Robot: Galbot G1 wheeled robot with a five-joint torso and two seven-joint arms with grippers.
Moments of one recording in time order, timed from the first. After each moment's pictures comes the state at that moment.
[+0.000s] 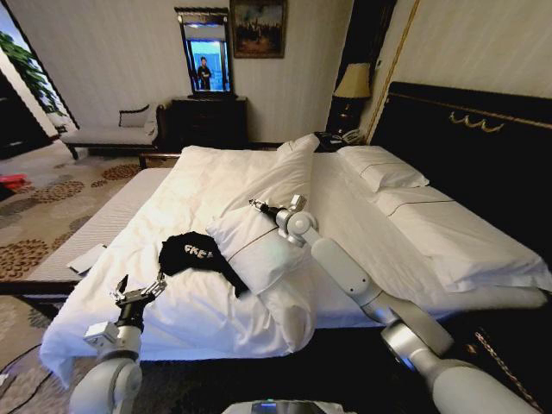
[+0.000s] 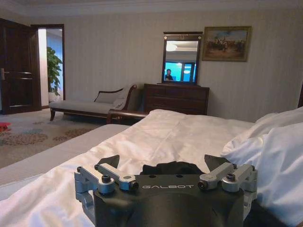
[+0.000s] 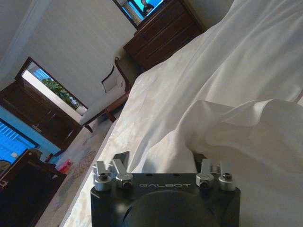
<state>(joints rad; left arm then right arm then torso) 1.65 -1.45 -0.86 -2.24 -0.35 0.17 -0.07 -0.31 1.27 -0.20 1.43 1.51 -0.32 0.47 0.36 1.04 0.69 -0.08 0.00</state>
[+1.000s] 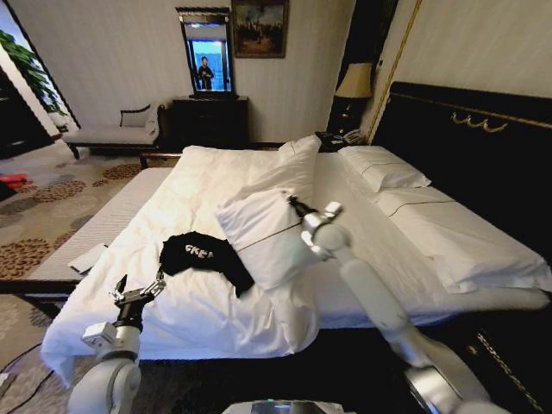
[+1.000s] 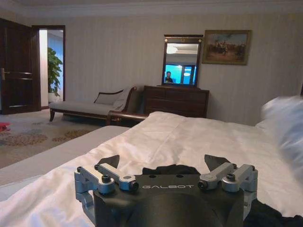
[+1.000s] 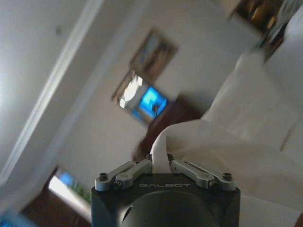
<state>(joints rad) 1.65 -1.44 -0.86 -2.24 -0.37 0.16 -0.08 -0.72 1.08 0.24 1.86 1.47 -0.07 0.38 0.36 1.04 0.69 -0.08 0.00</state>
